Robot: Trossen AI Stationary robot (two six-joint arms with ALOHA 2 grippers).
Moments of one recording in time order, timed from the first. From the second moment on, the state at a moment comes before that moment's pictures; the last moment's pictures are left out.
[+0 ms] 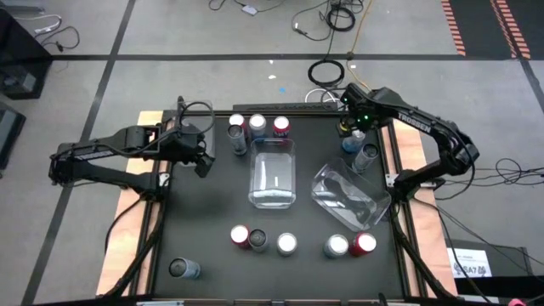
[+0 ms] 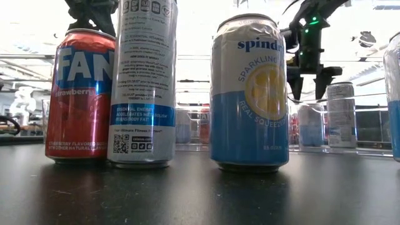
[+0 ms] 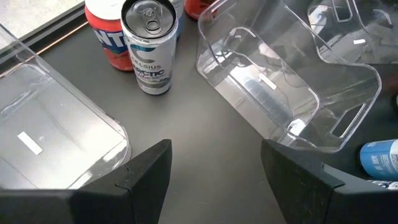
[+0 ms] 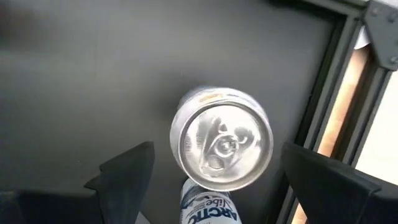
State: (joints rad) left arm 0.15 0.97 1.09 -1.06 -0.19 -0.59; right arm -0.80 1.41 1.17 -1.15 0.15 0.51
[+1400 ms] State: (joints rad) left arm 0.15 0.97 1.09 -1.06 -0.19 -0.59; right arm -0.86 1.60 1.17 -1.15 0.11 0.47
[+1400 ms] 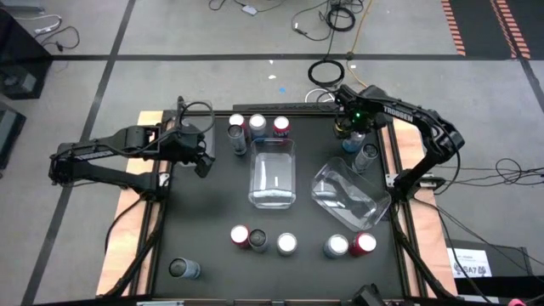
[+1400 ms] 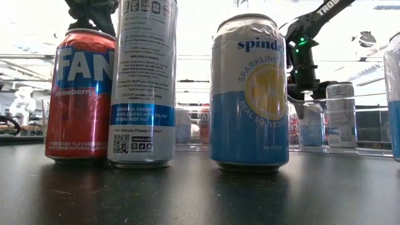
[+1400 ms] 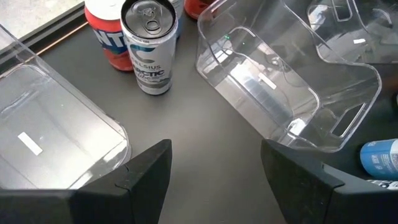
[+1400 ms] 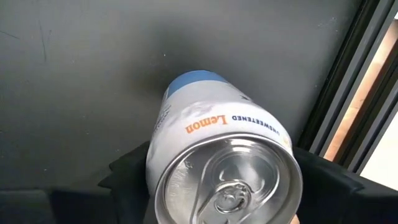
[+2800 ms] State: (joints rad) left arm 0.15 0.97 1.09 -1.06 -0.22 -0.59; right arm -0.27 1.99 2.30 -1.33 0.09 0.45
